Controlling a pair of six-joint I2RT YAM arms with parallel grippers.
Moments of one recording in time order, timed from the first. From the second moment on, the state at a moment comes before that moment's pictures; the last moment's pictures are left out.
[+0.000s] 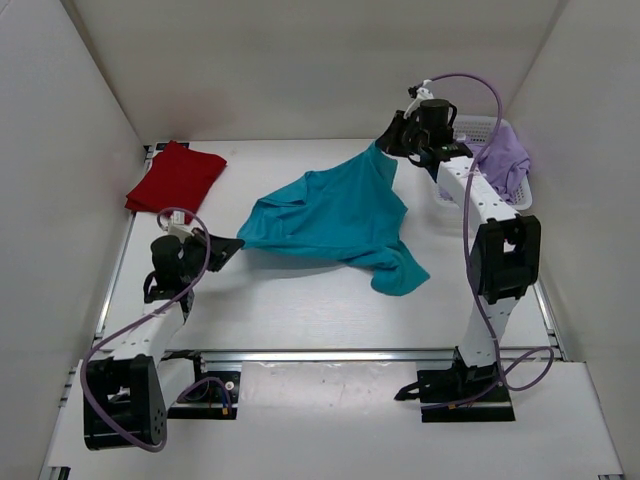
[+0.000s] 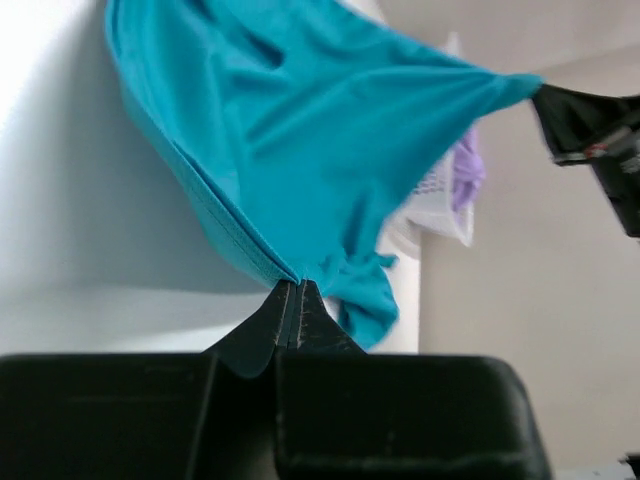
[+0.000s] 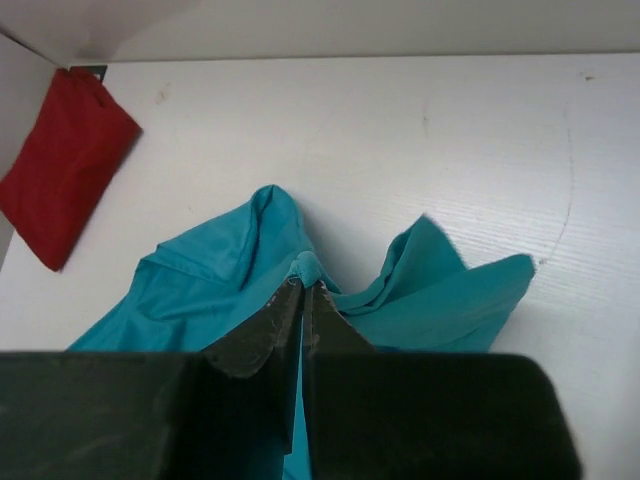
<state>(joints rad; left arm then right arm) 0.07 1.02 0.33 0.35 0.51 -0.97 0.20 1.92 1.70 -0.17 -0.32 0.36</state>
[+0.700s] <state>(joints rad) 0.17 1.06 0.09 0.40 0.52 -0.95 0.21 1.73 1.45 -0.21 -0.29 0.35</state>
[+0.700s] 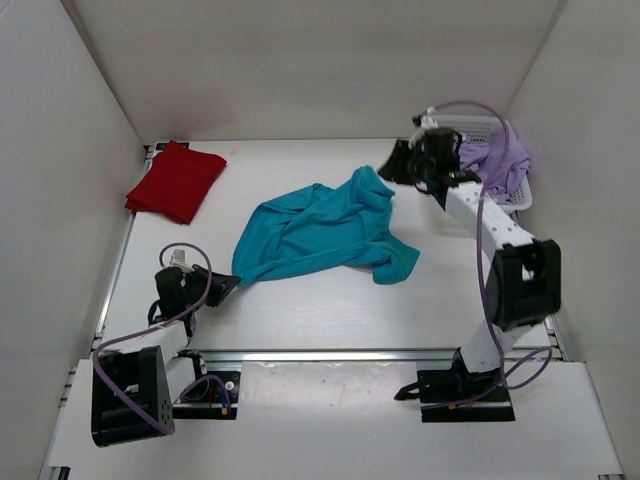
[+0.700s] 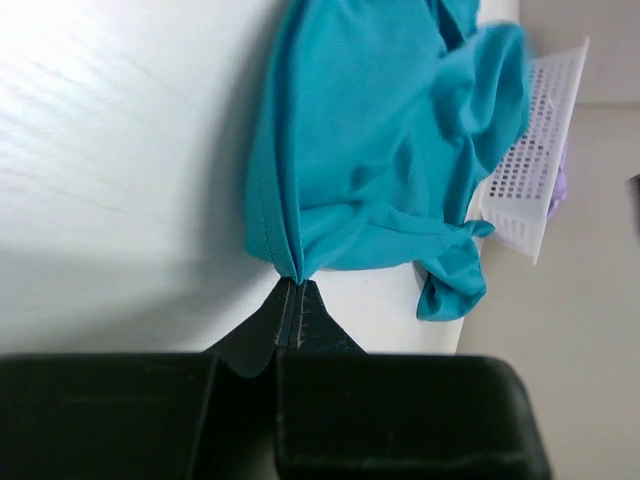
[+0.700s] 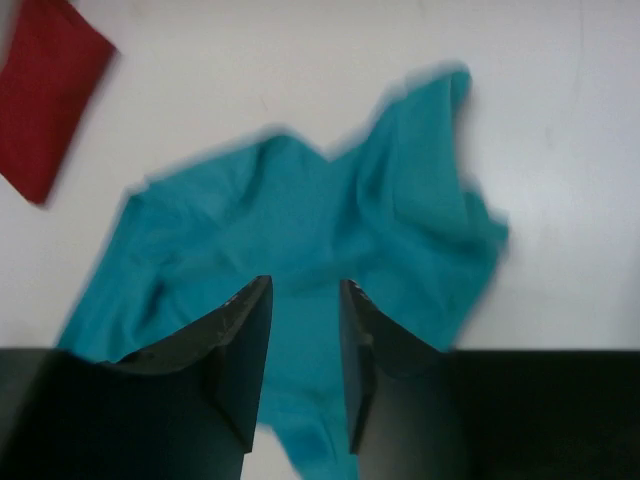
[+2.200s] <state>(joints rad) 0.12 1.10 0.20 0.49 0.48 -1.01 0.54 0.71 0.38 -0.26 -0.17 0.48</state>
